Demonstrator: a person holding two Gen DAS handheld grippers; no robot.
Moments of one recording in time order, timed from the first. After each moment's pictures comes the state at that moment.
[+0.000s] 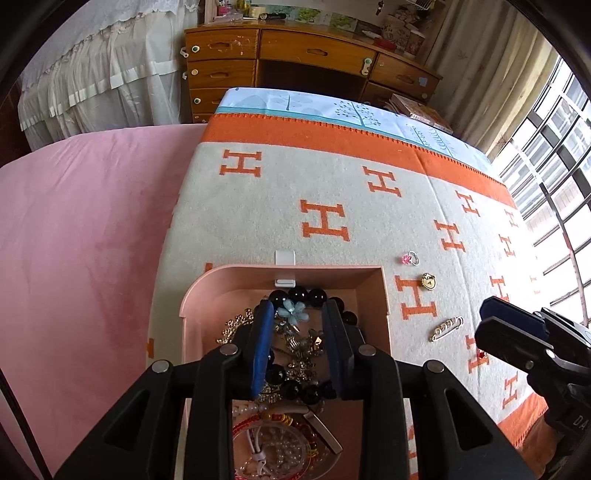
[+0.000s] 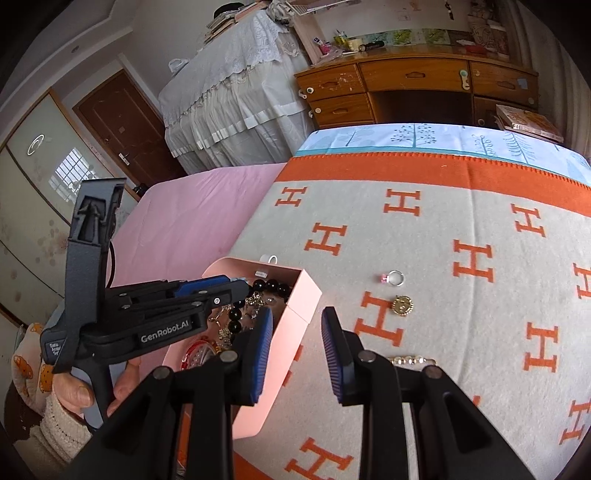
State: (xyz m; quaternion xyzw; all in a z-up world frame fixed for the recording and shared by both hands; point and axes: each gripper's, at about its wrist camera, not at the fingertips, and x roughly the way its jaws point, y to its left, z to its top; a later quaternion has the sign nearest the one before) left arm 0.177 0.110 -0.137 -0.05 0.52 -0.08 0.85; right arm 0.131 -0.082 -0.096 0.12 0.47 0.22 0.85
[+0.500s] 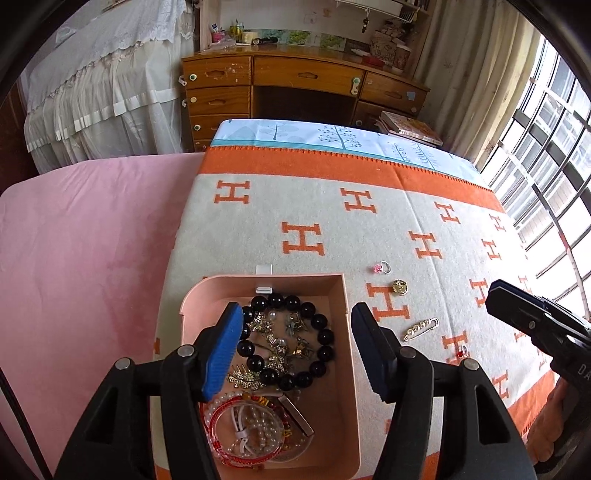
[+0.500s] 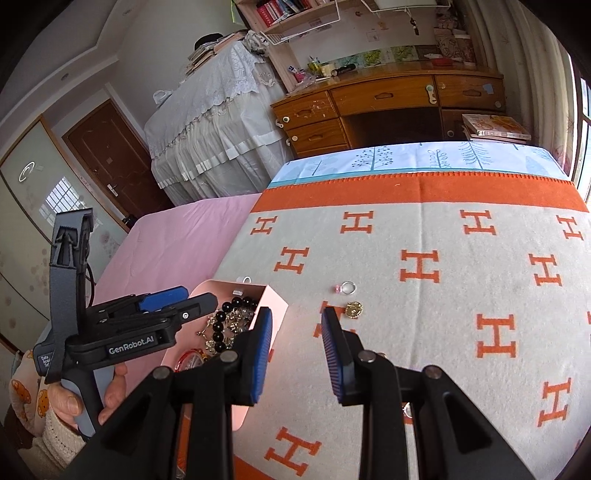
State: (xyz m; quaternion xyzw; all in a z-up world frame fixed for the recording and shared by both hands) left arm 0.148 0.091 -0.101 -0.03 0.48 -0.08 0.88; right arm 0.112 -0.127 -0.078 0.15 0.43 0.17 0.87
